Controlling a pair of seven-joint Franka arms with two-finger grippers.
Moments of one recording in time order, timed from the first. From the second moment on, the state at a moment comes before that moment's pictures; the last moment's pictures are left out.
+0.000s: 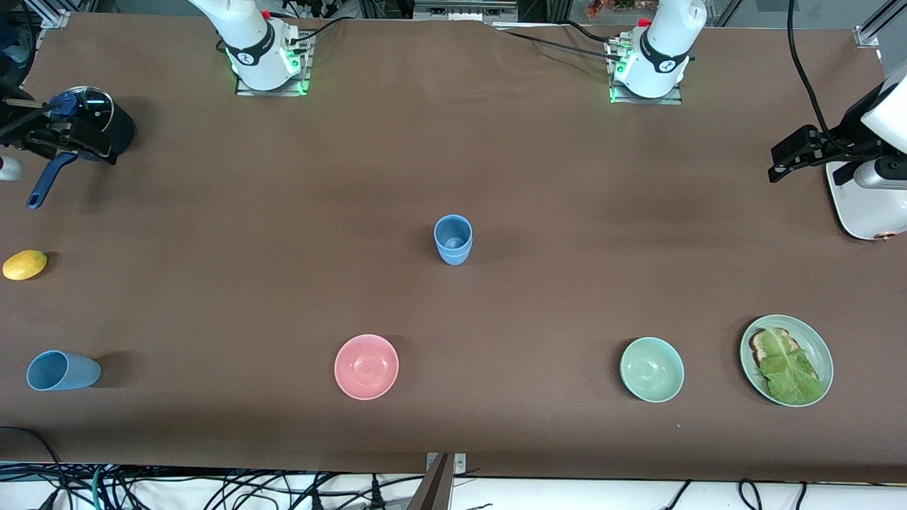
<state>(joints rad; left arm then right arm) -0.06 0.00 0.03 -1.56 -0.01 1.57 -0.01 0.04 -0.02 -0.08 -1.65 -0.01 1.54 0.04</state>
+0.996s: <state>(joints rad) -0.05 0.01 0.04 -1.56 -0.01 1.57 -0.01 0.04 0.02 -0.08 -1.62 0.01 1.54 0.04</state>
